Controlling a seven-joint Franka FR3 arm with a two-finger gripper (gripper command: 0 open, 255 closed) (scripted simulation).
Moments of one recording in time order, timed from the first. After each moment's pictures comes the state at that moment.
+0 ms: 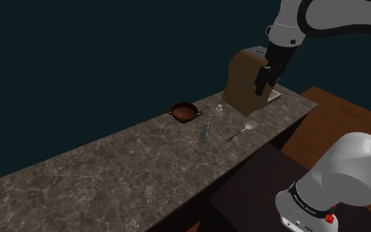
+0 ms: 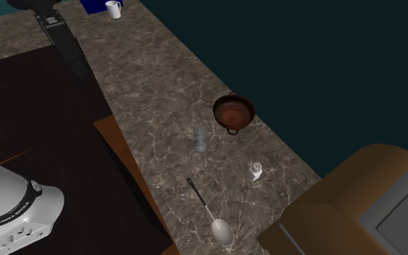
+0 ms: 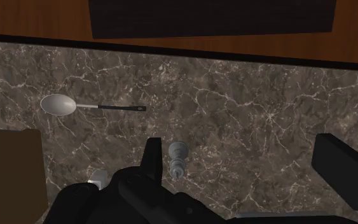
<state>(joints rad) 0.02 -0.75 -0.04 -2.39 -0.06 1.62 -0.01</state>
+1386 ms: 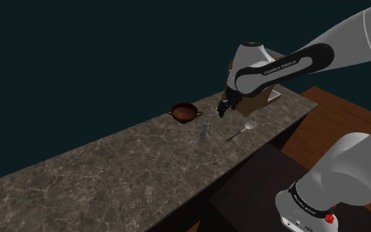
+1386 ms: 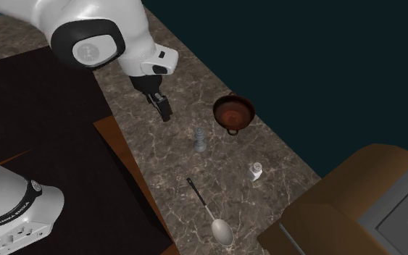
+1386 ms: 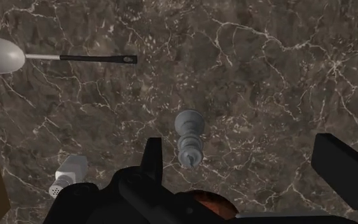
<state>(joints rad) 0.00 -0.23 -0.10 -2.56 -0.08 2.40 0.00</state>
